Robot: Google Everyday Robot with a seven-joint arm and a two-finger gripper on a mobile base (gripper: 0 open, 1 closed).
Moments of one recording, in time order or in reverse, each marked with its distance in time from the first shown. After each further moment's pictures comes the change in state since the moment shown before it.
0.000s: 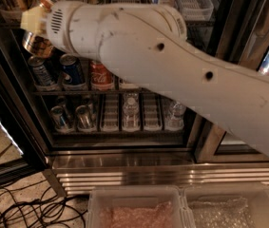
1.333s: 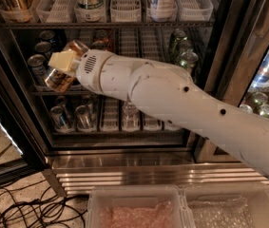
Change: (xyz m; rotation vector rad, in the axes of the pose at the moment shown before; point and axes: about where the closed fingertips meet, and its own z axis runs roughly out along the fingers) arm 0.063 -0.067 -0.009 -0.059 0.043 0.259
